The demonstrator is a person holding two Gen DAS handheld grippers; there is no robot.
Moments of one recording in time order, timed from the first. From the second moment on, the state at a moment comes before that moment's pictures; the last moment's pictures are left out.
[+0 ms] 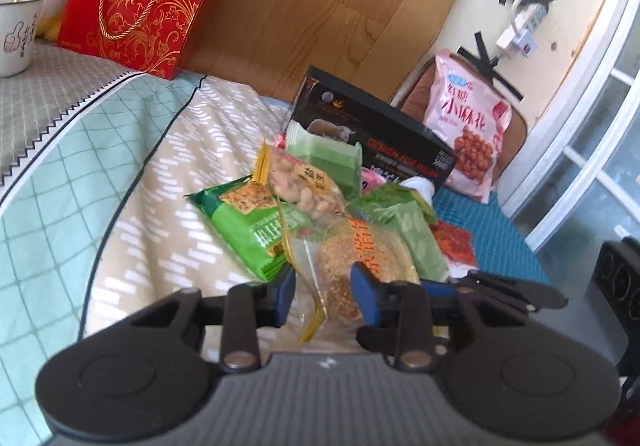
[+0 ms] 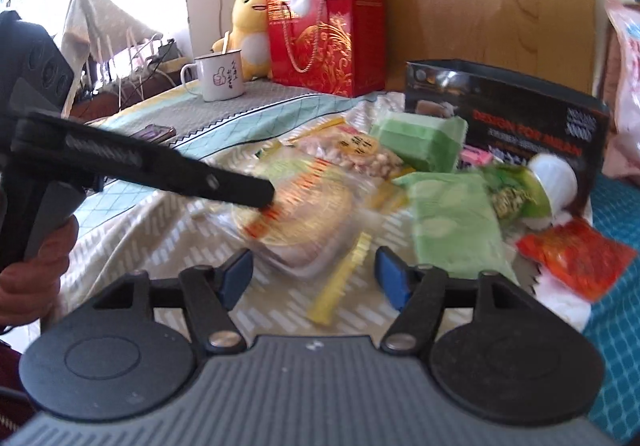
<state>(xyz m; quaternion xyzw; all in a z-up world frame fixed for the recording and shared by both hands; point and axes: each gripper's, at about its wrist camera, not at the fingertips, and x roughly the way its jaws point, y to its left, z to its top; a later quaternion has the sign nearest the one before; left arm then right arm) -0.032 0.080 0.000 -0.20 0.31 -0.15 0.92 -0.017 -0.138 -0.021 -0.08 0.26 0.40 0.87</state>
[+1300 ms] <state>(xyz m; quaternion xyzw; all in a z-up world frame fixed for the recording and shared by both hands) -0.015 0.043 -0.006 -0.19 0.31 -0.22 0.90 -0.039 -0.185 -0.025 -0.04 0.27 0.33 0.90</state>
